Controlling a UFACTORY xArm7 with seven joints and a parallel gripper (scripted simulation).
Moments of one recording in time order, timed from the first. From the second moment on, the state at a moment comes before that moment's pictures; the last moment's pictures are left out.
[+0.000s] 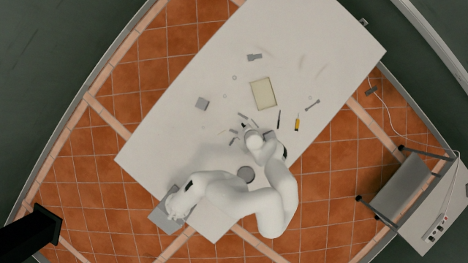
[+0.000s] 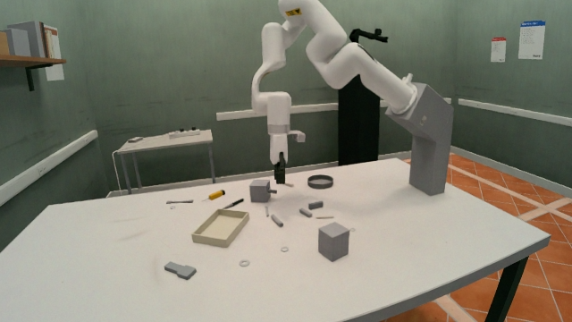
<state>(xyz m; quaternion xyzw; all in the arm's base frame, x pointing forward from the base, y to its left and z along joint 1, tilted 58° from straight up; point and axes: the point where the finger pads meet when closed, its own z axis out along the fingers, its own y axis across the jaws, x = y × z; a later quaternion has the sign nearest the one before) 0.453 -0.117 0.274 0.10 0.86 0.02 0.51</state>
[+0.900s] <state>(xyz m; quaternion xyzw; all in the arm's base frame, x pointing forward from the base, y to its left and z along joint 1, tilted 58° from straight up) 0.451 -0.113 0.269 0.08 0.86 0.01 0.50</state>
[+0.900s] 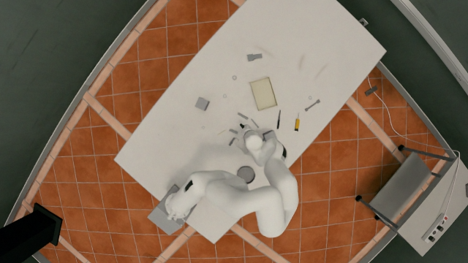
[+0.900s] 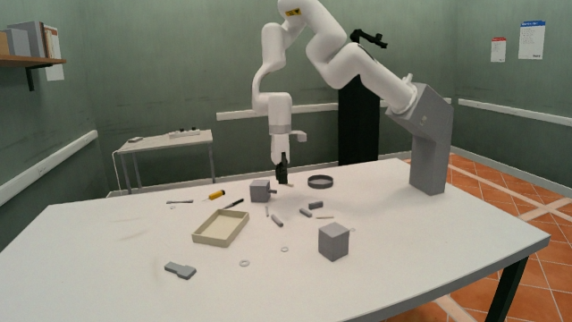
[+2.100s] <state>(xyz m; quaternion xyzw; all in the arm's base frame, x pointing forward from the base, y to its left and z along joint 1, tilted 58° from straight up) 0.446 -0.110 0.253 0.07 0.87 0.02 0.48</state>
